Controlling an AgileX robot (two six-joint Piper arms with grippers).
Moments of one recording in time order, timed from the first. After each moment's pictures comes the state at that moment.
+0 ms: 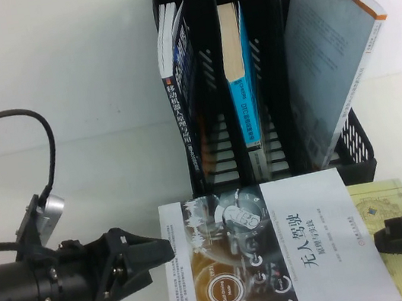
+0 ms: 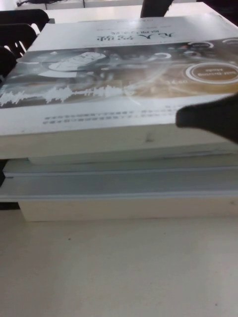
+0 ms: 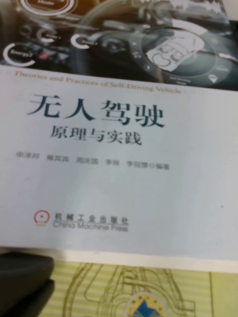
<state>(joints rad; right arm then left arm) 0.23 1.40 -0.52 1.31 0.46 -0.89 -0.10 1.40 -0.58 -1.47 0.84 0.84</state>
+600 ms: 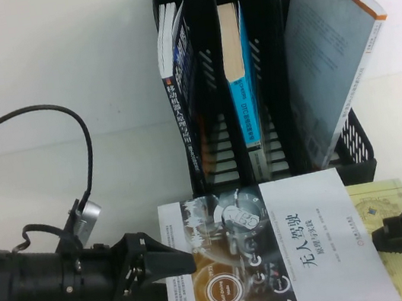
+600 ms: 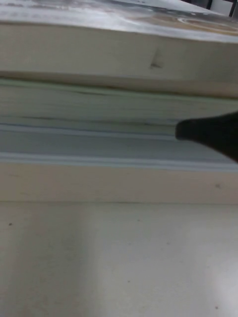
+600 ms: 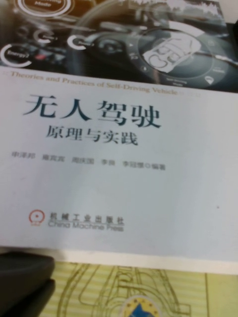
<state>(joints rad) 0.24 1.41 -0.52 1.34 0.46 -0.92 -0.10 1.68 -0.71 -1.38 1.00 0.82</state>
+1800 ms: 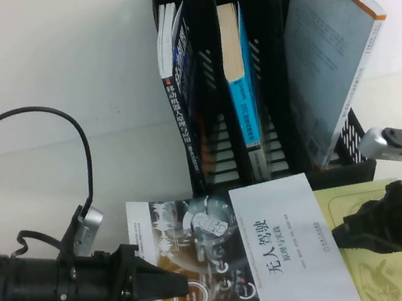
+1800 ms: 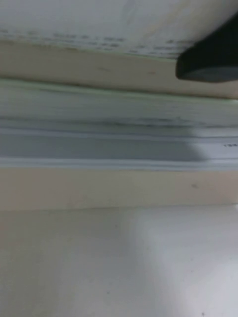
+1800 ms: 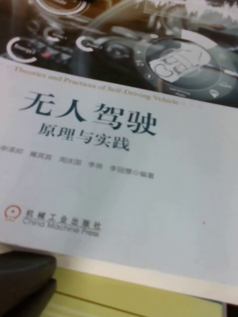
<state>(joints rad) 0.31 1.56 -0.64 1.35 0.50 -0.97 -0.09 1.74 -0.72 -1.33 1.10 0.88</state>
